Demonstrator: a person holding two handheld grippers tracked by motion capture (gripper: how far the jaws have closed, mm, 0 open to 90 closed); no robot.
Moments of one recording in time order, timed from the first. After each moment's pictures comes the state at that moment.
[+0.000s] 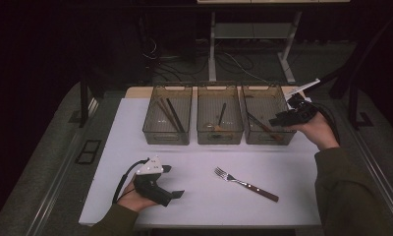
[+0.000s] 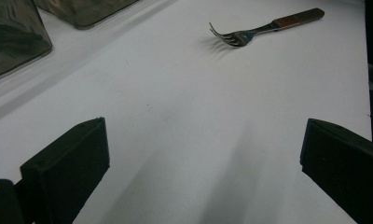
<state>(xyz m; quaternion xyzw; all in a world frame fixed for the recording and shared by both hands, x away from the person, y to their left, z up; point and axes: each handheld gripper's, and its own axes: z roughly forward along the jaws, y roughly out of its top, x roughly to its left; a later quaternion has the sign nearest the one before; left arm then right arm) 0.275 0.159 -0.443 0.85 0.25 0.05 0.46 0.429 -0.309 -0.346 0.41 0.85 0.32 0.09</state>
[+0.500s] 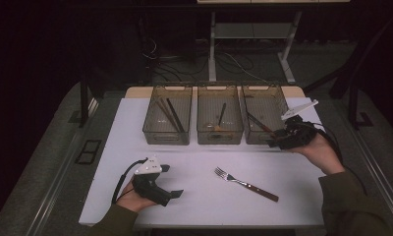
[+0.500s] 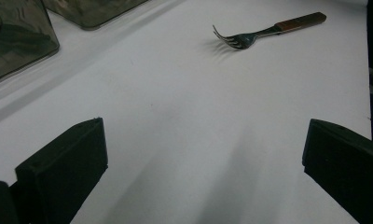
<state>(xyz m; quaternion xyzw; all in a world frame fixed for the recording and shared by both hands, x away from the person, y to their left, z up) 0.275 0.162 -0.441 0.84 0.26 0.05 0.46 0.368 -0.290 -0.360 0.36 0.88 0.31 0.09</state>
